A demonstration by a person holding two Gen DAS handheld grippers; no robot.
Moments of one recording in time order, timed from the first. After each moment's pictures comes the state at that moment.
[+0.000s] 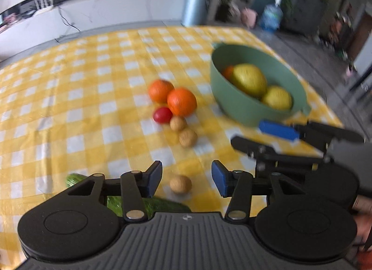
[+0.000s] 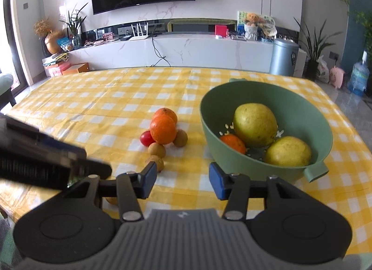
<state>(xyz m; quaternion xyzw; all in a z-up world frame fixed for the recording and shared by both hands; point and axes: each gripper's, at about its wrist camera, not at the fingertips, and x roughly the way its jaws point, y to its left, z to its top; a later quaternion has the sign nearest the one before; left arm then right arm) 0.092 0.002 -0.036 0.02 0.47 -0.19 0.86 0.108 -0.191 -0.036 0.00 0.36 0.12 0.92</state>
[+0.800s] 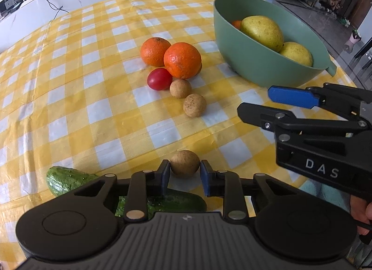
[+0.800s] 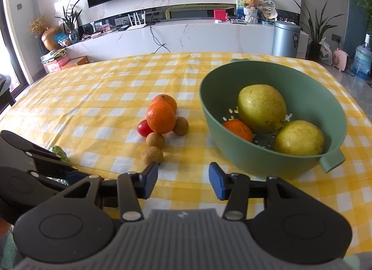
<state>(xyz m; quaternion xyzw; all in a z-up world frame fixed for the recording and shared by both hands) 0.111 -0.007 -0.078 0.06 0.52 -0.19 0.83 0.125 -0.187 -0.050 0.01 0.39 0.14 0.91</state>
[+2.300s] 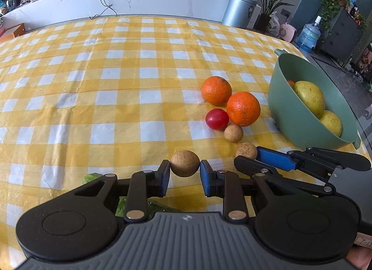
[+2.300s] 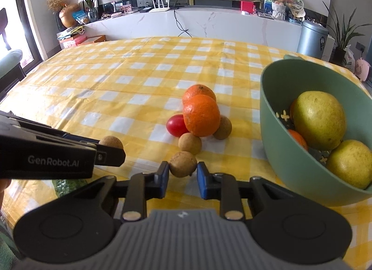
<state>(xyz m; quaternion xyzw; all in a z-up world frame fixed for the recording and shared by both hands) 0.121 0.043 -0.064 -0.05 0.47 -0.10 0.87 0.156 -0.138 -0.073 -0.03 0.41 0.18 0.89</state>
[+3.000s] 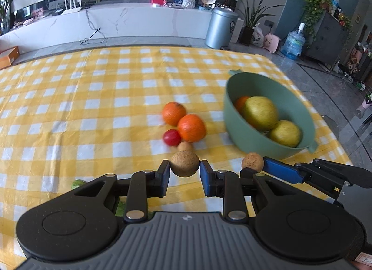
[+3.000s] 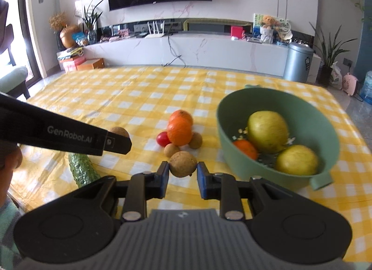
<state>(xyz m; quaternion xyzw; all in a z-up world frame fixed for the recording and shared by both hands) 0.088 -0.005 -0.008 -0.04 0.43 -0.12 0.90 0.092 -0.193 -0.012 -0.02 0.34 0.16 0.92</state>
